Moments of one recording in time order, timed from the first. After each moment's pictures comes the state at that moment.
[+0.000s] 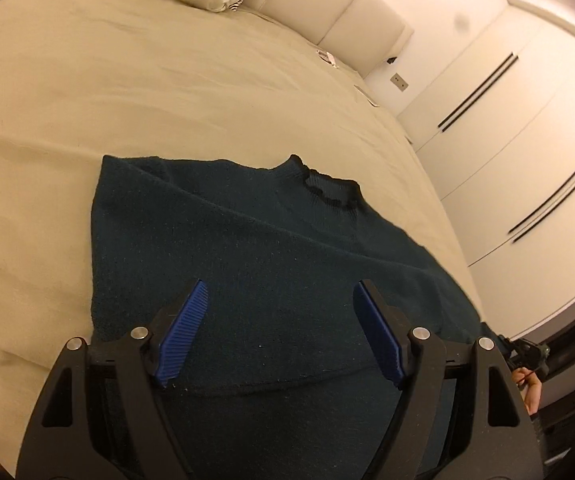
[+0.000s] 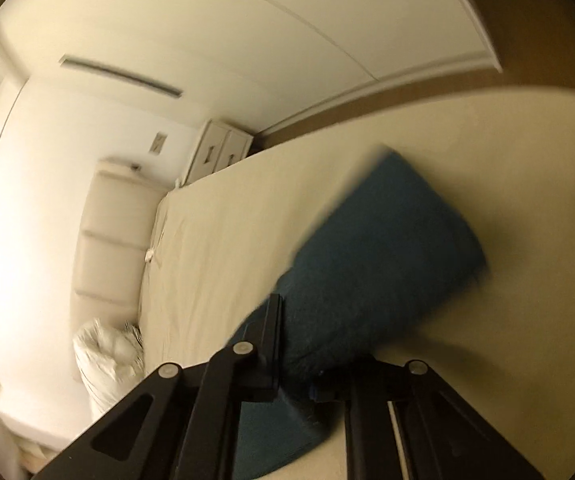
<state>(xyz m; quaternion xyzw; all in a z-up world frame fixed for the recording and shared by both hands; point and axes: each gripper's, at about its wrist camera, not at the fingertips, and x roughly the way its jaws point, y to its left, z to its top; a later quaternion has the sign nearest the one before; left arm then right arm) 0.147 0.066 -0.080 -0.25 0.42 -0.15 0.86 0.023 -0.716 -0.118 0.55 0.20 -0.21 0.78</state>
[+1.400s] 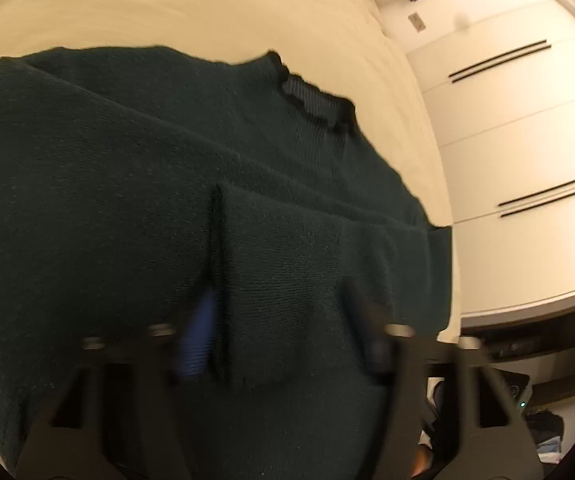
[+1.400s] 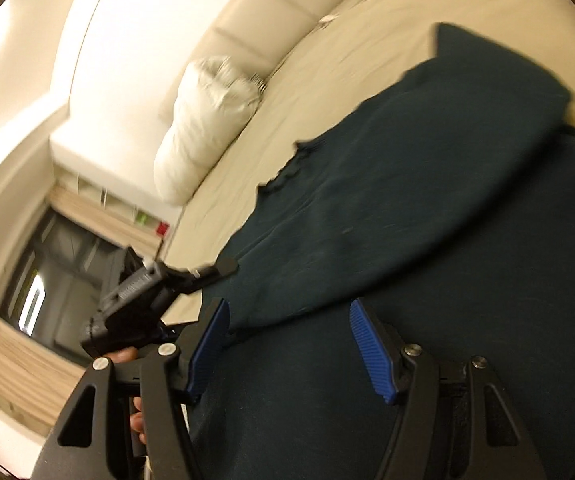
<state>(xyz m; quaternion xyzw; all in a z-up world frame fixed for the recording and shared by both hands) 0.189 0.010 -0.117 -0.28 0.57 -0.19 0.75 0.093 -0.350 -0.126 0.40 0.36 0.16 0.83</state>
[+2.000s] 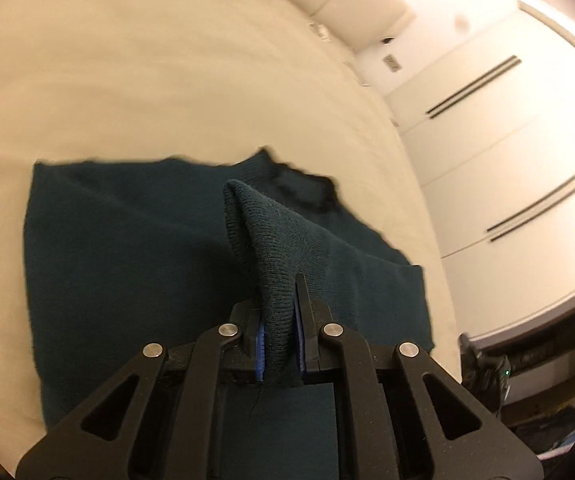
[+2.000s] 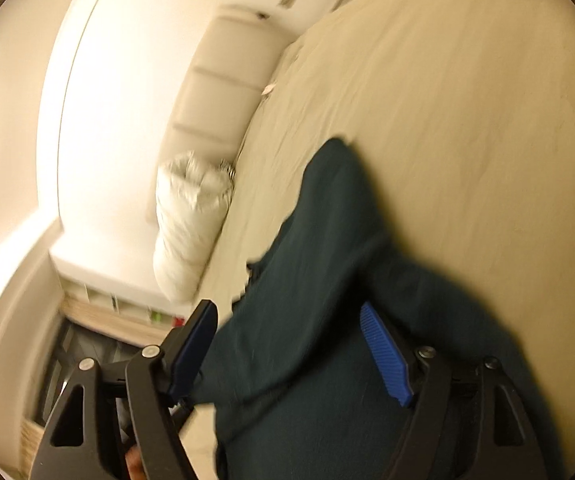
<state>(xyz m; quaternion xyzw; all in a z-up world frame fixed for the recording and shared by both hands) 0.187 0.054 -0.088 -0.28 0.47 -0.18 0.81 0.107 -0.452 -0.142 0.54 0.27 0.08 0.79</state>
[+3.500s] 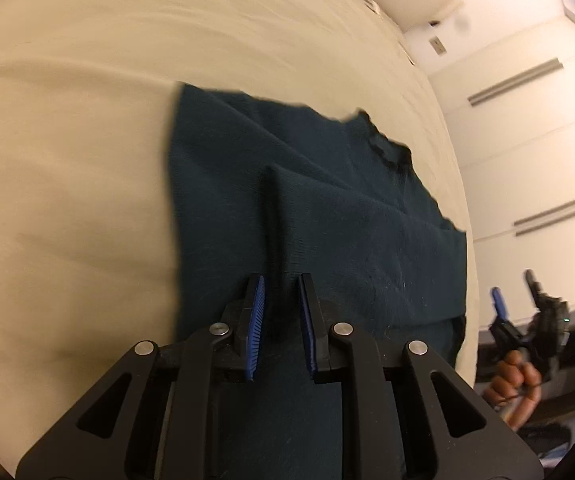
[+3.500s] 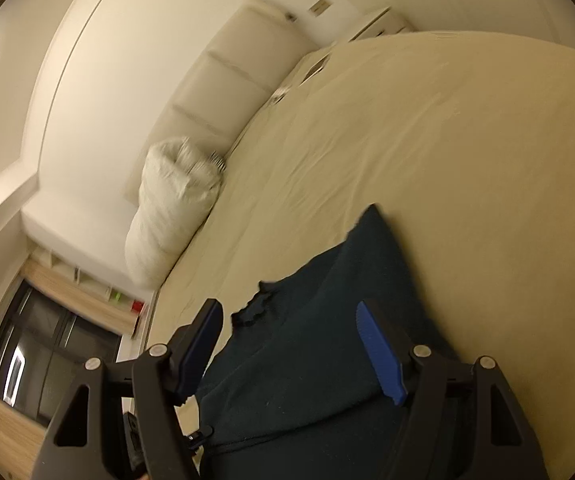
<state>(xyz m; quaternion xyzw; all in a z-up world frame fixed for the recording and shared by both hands) 0.150 0.119 -0.104 -0.29 0.54 -0.13 0.78 0.148 -0.430 -0.056 0.42 0.31 0.07 0.85</state>
